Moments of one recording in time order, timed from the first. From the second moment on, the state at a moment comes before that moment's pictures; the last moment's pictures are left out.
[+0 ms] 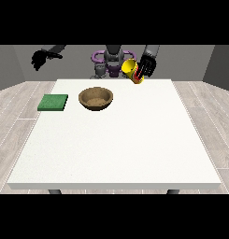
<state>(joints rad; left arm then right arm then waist) -0.82 0.26 -0.26 -0.64 -0.72 0.52 0.02 -0.18 -0.38 -0.35 -1.07 -0.22 0.42 -0.28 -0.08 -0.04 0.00</state>
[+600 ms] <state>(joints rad) -0.98 0.13 -0.59 -0.55 -1.18 0.41 0.33 -0.21 -0.39 -0.35 -1.01 -0.22 0.46 -0.30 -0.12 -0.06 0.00</state>
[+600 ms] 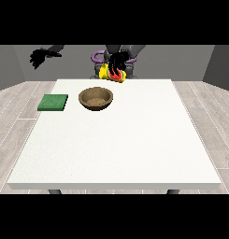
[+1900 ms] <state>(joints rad) -0.93 0.05 -0.45 -0.67 -1.19 0.37 0.39 -0.19 -0.36 -0.36 -0.98 -0.23 0.40 -0.25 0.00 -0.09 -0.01</state>
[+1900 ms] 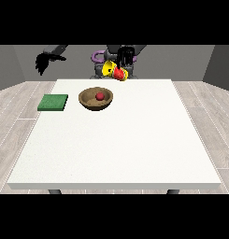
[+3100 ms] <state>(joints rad) -0.44 0.08 -0.08 -1.17 -0.10 0.17 -0.23 -0.38 -0.07 -0.28 -0.93 -0.13 0.00 -0.32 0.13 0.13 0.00</state>
